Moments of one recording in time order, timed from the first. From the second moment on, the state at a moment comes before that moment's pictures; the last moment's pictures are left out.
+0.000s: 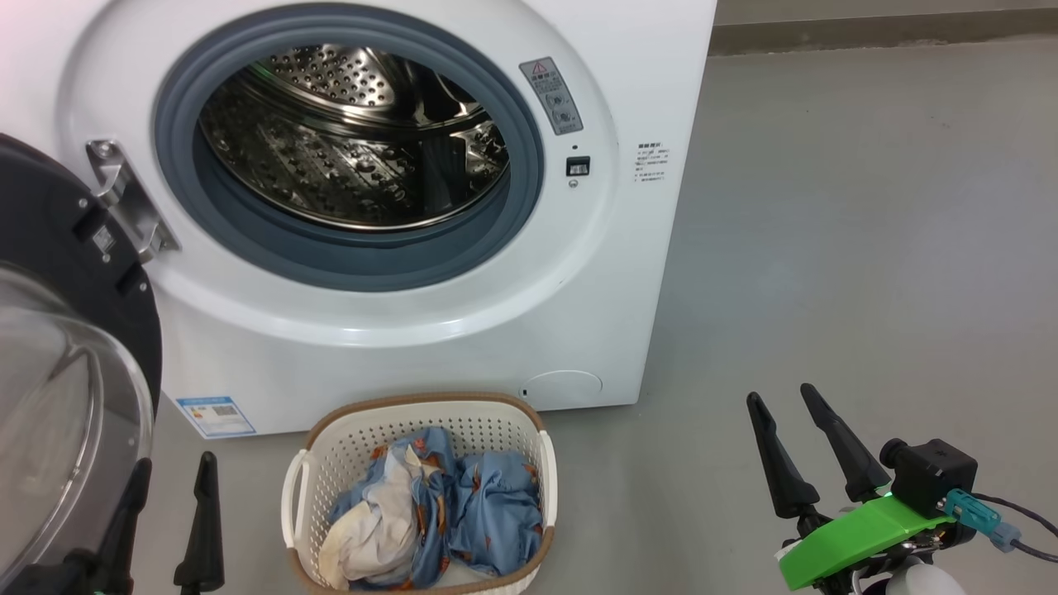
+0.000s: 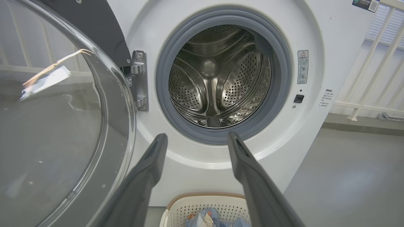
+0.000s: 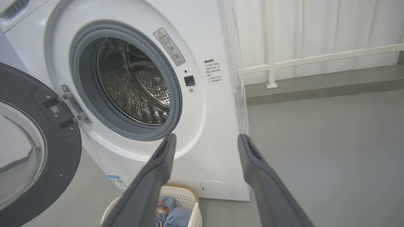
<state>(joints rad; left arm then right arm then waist) 0.04 0.20 -0.03 0.12 -0.42 -0.11 -0.25 -0.13 -0.13 0.12 0.26 0.39 0.13 -0.25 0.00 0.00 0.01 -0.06</state>
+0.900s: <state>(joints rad) 0.03 0.20 -0.03 0.12 -0.42 -0.12 -0.25 -0.13 -0.12 0.12 0.26 0.38 0.13 -0.25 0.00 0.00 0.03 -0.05</state>
